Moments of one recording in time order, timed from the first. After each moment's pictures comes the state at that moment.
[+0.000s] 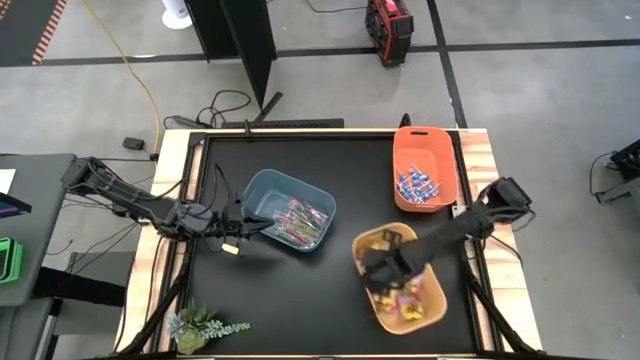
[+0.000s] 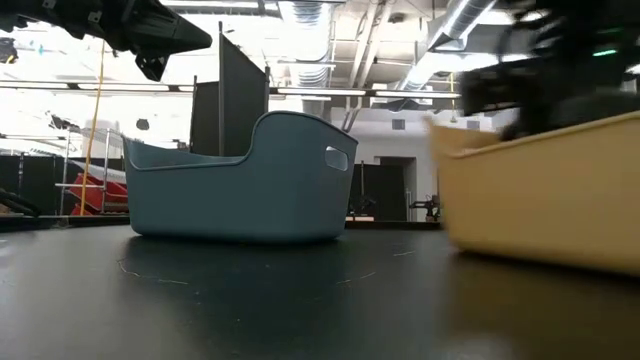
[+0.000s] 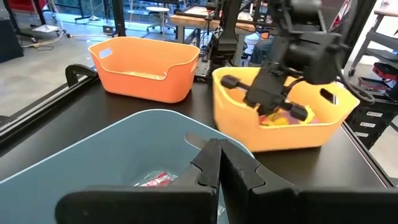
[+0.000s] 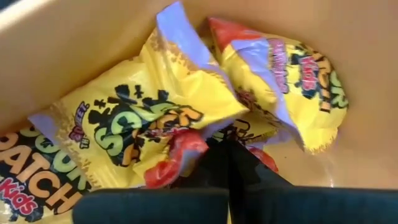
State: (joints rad) left arm -0.35 0.82 0.44 0.23 -0.50 -0.17; right arm 0.48 1.74 1.03 -0.72 0.31 0.72
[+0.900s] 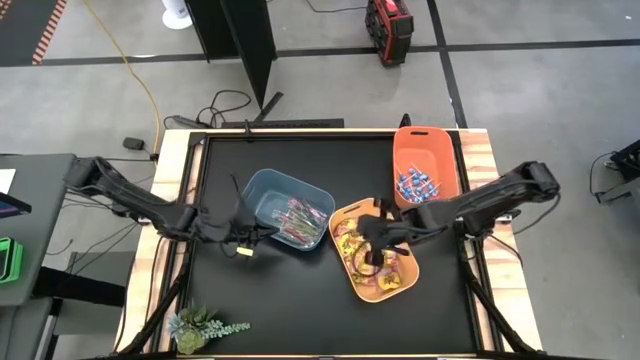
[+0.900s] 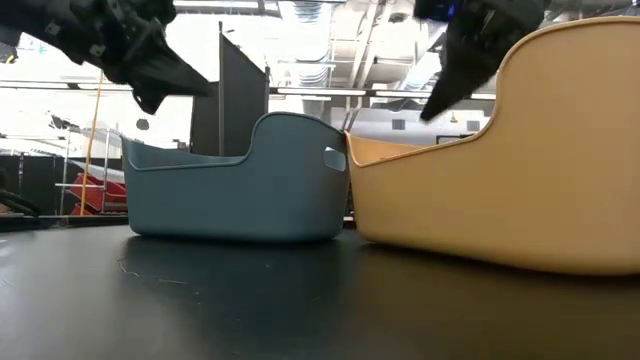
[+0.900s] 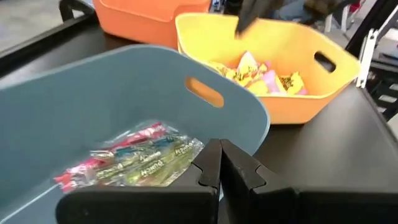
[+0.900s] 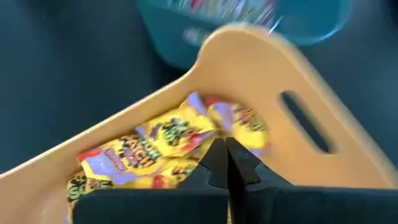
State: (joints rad) left arm -0.35 0.97 0.44 0.19 -0.50 -0.35; right arm 0.29 1.44 1.03 -0.56 0.39 0.33
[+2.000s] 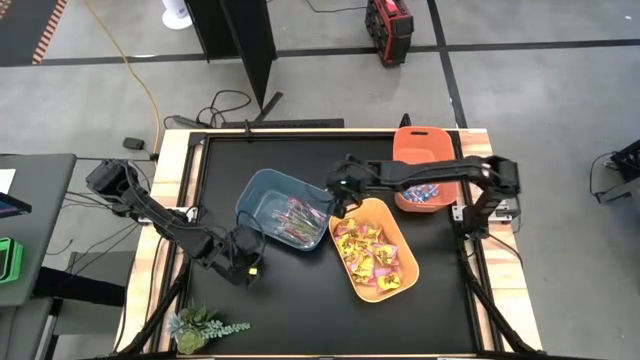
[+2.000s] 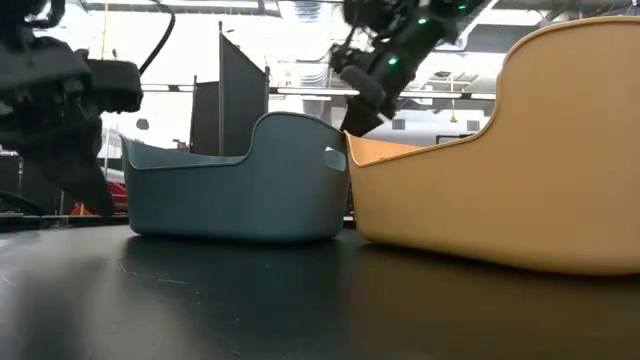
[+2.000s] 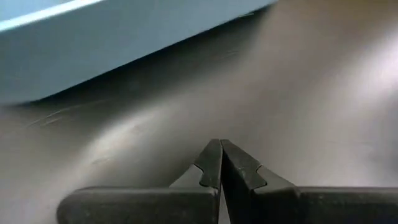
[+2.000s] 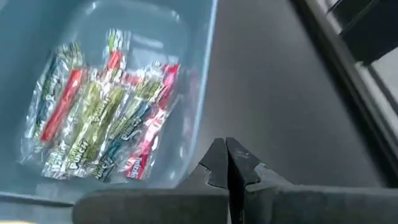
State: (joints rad) left arm -0.57 1.33 0.57 -0.29 -0.47 -1.11; right arm -0.14 1.71 1.27 -0.39 0.23 0.03
